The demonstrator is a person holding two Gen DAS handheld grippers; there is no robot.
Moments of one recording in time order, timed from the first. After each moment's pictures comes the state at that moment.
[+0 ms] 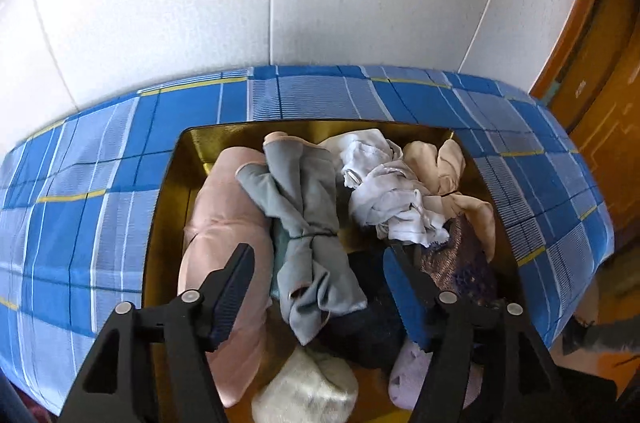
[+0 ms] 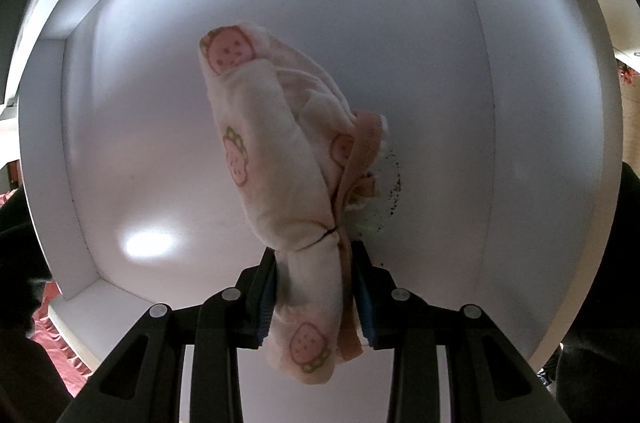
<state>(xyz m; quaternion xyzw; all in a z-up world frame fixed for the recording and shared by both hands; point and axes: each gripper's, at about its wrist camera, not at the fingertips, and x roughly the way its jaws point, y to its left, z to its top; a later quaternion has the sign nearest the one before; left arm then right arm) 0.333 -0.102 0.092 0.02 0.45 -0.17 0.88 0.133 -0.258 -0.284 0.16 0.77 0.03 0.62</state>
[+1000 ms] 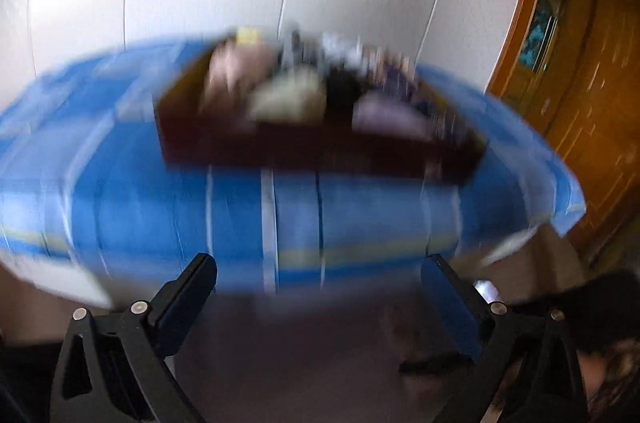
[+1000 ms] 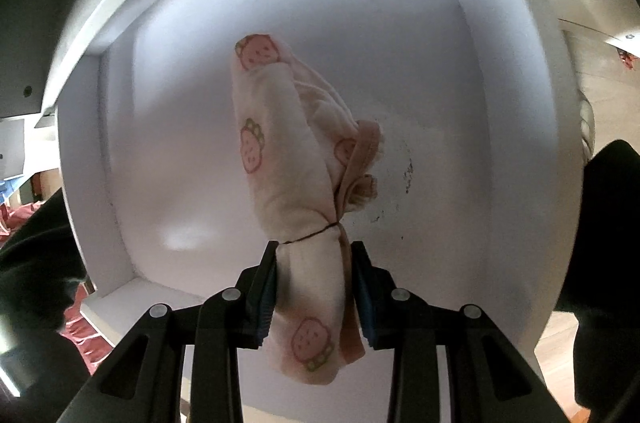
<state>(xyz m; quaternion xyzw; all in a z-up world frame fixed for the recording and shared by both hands) 0.113 -0.040 -0.013 -0.03 0.38 -0.19 0.90 0.109 -0.257 -0.245 0.22 0.74 0.05 0.64</state>
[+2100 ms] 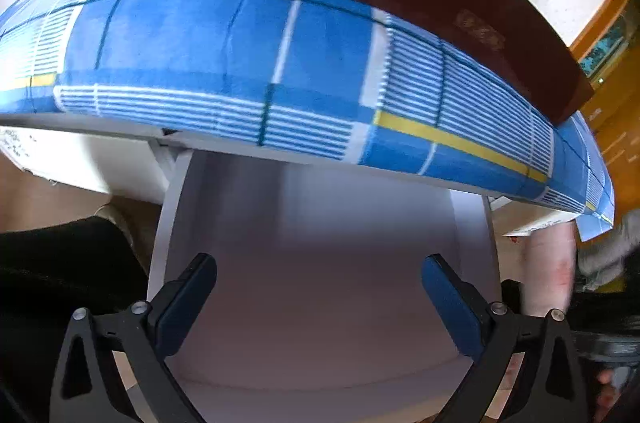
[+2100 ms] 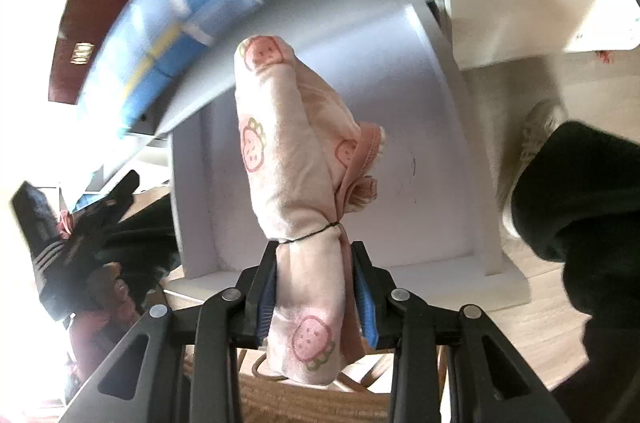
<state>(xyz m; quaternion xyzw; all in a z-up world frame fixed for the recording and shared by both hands) 0.120 -0.005 -0.083 -0.10 0.51 -0.11 0.85 0.055 -0.313 -0.098 0.28 0.63 0.08 0.72</state>
